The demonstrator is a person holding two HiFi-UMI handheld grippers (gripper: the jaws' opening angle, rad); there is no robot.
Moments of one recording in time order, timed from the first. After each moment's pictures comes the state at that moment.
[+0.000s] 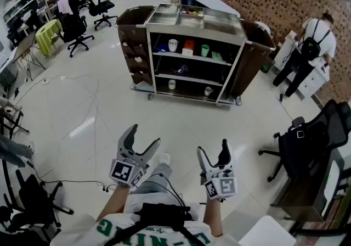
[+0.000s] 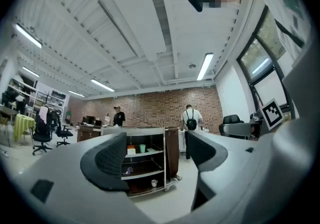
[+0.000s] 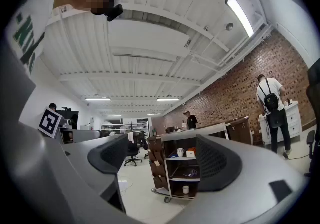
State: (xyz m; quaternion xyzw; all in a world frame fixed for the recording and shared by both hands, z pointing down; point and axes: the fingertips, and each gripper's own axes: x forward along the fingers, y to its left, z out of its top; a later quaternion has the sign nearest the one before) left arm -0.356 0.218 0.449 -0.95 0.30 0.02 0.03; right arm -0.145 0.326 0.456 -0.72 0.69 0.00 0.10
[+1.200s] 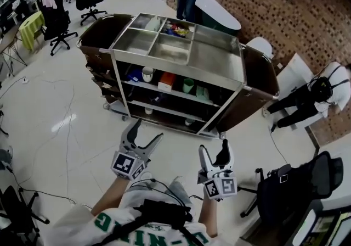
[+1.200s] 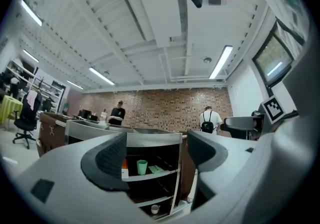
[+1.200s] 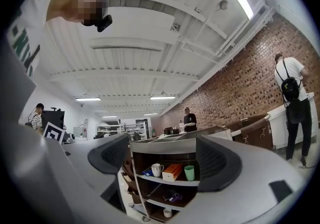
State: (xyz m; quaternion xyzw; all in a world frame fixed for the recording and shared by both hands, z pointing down) left arm -0.047 -0.127 0.468 -0.95 0.31 0.05 -0.01; right arm 0.159 -0.014 0.440 -0.71 0.70 -0.01 0.11
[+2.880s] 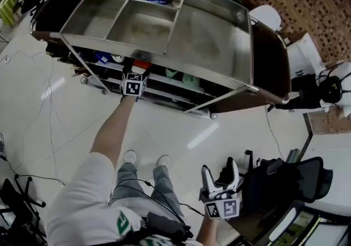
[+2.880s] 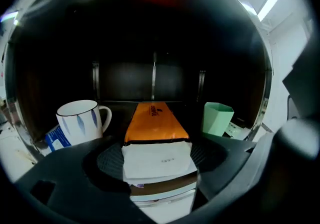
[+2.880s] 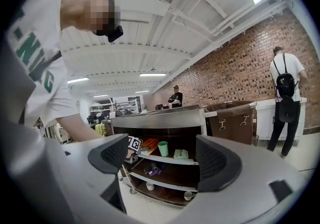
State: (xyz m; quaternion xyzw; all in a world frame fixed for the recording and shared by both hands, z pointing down) left arm 0.155 -0.495 0.758 -0.89 0.39 -0.21 -0.14; right arm 0.293 -0.043 0.510 -0.74 0.67 -0.11 0.00
